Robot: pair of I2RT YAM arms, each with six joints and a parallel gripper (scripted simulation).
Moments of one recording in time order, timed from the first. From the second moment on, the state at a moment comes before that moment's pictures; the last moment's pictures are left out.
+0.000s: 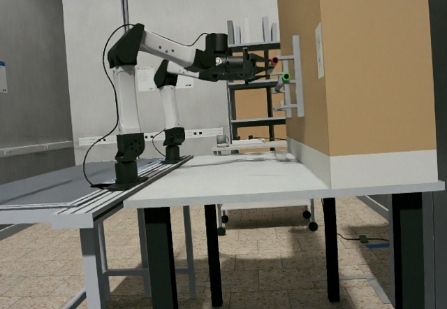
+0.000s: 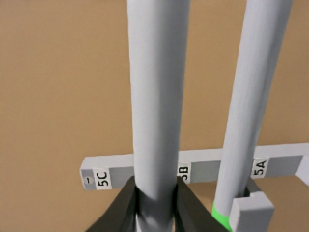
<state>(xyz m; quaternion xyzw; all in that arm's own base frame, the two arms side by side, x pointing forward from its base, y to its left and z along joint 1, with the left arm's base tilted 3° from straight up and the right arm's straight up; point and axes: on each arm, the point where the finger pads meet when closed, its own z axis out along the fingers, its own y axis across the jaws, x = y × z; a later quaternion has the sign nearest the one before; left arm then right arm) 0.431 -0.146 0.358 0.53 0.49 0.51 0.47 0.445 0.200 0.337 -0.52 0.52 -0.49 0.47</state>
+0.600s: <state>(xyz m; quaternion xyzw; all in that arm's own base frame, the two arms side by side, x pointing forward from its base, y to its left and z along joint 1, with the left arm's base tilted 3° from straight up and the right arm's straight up) 0.428 -0.148 0.401 0.51 0.49 0.51 0.49 0.444 0.200 0.388 -0.50 0.51 -0.50 0.49</state>
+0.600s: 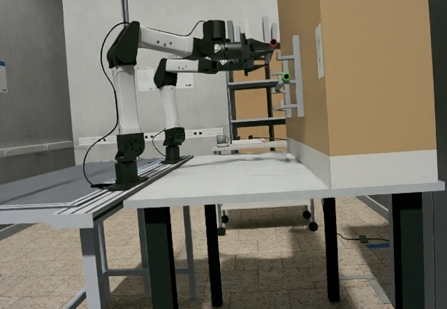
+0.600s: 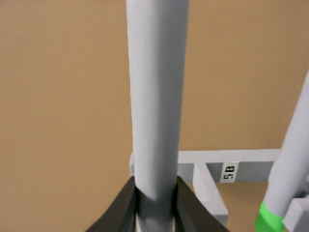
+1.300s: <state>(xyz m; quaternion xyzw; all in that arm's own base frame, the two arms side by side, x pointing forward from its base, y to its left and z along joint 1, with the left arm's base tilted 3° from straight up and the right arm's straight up) 0.428 -0.148 0.402 0.51 0.49 0.51 0.49 0.444 0.201 0.390 -0.50 0.51 -0.50 0.49</state>
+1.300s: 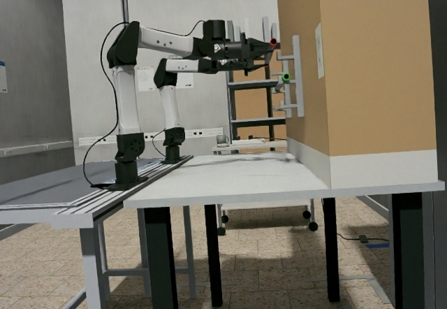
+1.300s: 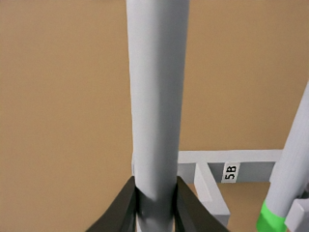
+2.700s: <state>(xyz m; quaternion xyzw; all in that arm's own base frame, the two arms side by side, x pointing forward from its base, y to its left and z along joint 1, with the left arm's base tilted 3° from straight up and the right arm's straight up) 0.444 -0.149 0.395 0.51 0.49 0.51 0.49 0.458 0.199 0.383 -0.51 0.51 -0.50 0.49</state>
